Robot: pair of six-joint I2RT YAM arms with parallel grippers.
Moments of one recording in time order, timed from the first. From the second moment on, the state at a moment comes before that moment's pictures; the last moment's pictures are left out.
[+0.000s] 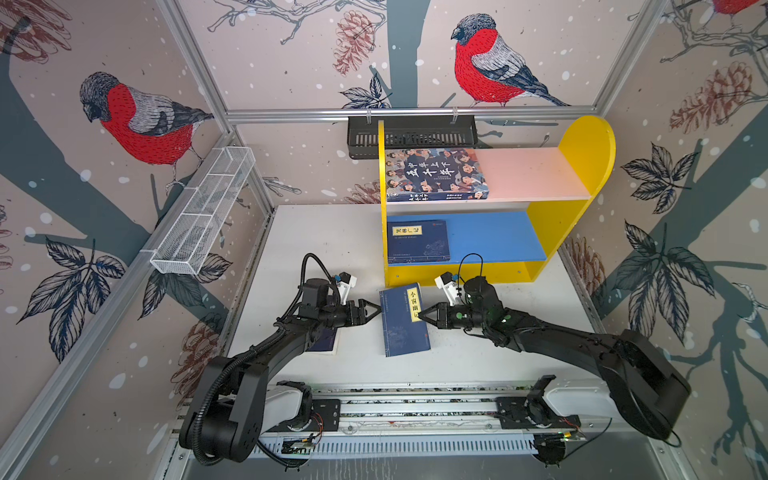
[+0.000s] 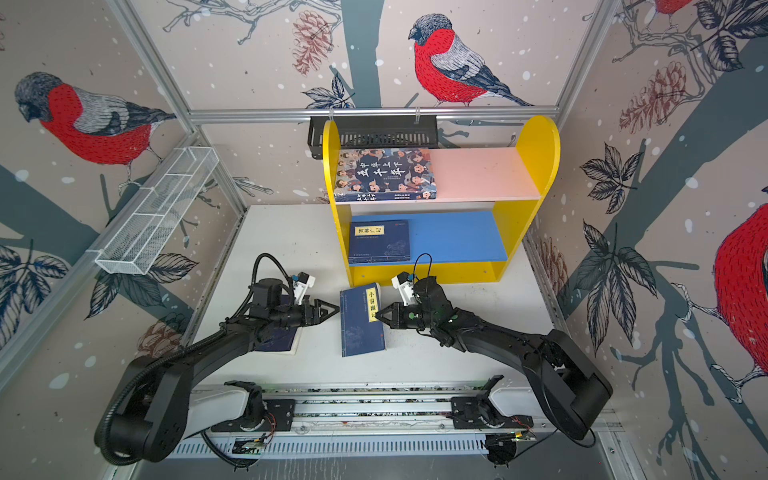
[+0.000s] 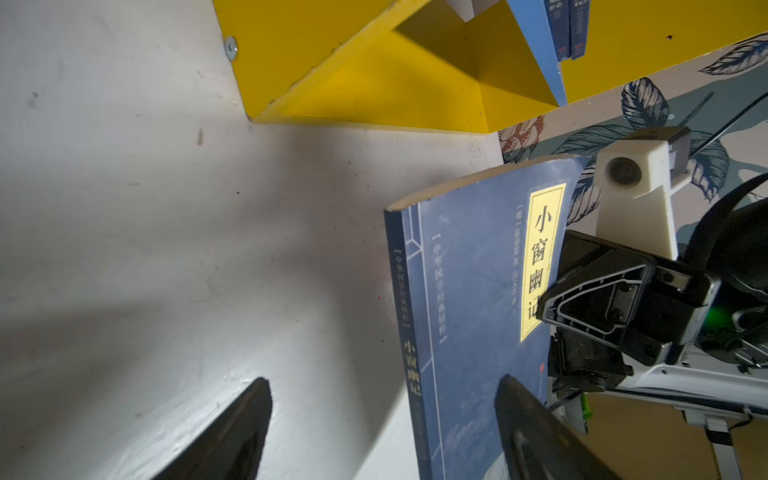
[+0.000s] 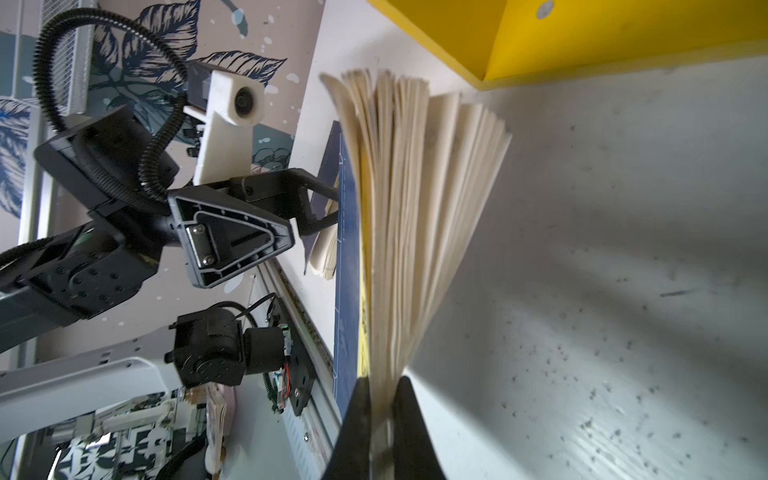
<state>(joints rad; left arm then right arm) -0.20 1.22 0.38 0.11 0.88 -0.51 0.71 1.29 0.51 0.24 -0.60 0.78</state>
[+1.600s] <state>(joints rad) -0.23 1.24 0.48 0.34 1.07 -0.91 0.77 0.82 0.21 0.40 -0.41 1.06</state>
